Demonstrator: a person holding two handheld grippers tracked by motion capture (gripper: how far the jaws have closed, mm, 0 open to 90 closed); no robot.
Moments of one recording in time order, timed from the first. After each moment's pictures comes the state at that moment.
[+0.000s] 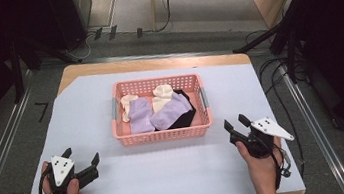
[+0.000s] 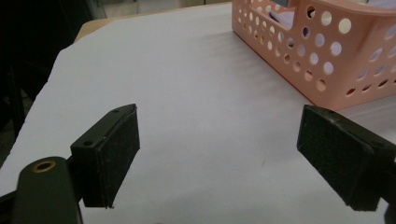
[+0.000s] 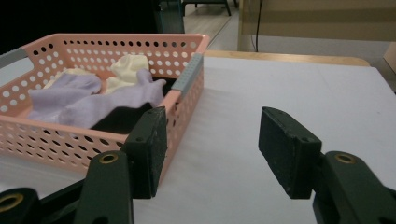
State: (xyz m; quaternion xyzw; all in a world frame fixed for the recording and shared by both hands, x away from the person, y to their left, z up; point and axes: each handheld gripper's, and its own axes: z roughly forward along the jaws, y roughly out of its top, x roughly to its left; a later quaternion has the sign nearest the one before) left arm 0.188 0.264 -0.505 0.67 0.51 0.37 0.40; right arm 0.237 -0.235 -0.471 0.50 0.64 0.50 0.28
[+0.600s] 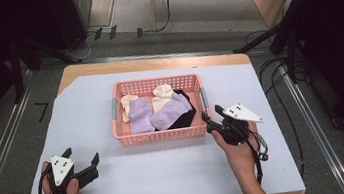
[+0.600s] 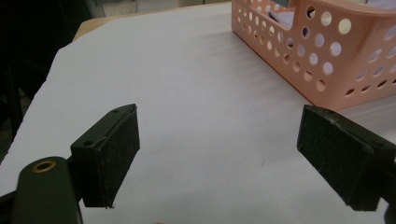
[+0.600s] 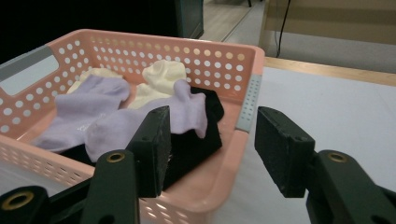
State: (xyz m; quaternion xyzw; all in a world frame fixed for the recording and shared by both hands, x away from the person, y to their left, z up) left arm 0.189 0.265 -0.505 0.67 0.52 0.36 0.40; right arm 0.271 -0.179 -0.454 0.47 0.68 0.49 0.27
